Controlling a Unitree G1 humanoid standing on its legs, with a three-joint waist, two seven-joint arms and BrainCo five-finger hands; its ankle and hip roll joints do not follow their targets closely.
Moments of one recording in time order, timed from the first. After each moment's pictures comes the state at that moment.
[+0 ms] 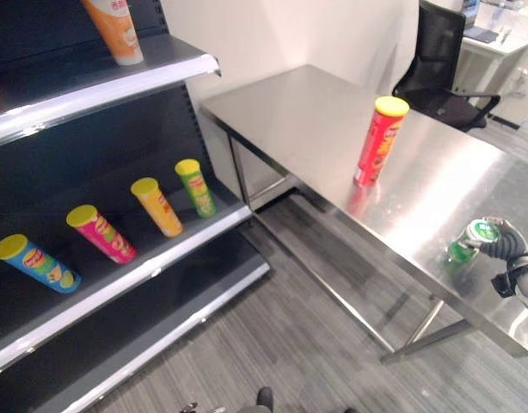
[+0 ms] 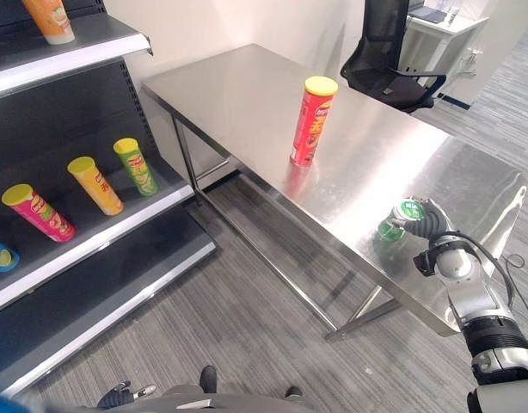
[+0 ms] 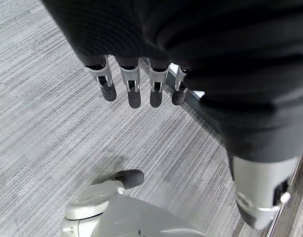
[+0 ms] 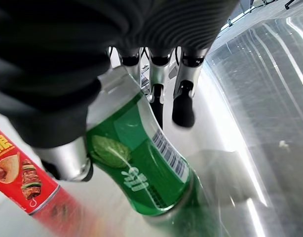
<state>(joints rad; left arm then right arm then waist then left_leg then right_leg) 0.14 0.30 -0.11 1.14 -0.07 -0.08 0.04 -0.24 -0.86 0.11 0.52 0.04 -0.07 -0.06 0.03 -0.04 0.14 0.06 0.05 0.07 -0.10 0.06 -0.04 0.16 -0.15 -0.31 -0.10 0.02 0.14</state>
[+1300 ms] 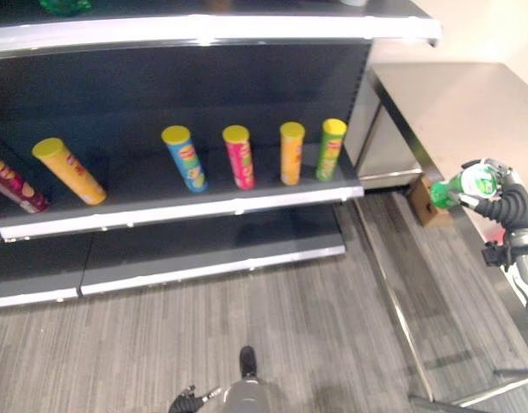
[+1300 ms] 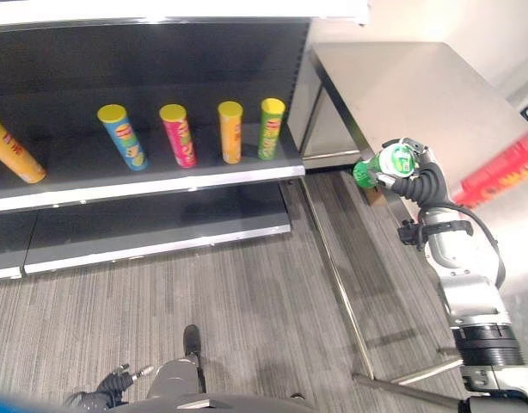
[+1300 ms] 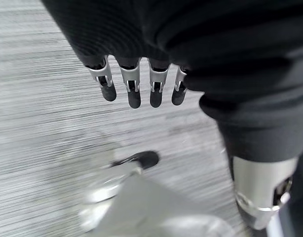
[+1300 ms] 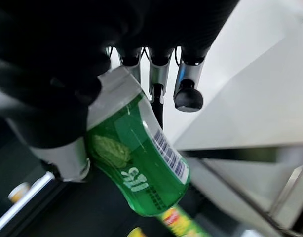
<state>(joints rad) 0.06 0.31 -0.04 1.12 -0.11 -0.08 0.04 -0.17 -0.74 -0.09 0.02 0.08 -0.15 -0.08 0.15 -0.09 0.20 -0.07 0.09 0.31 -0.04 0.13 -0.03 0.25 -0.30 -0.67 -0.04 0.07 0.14</state>
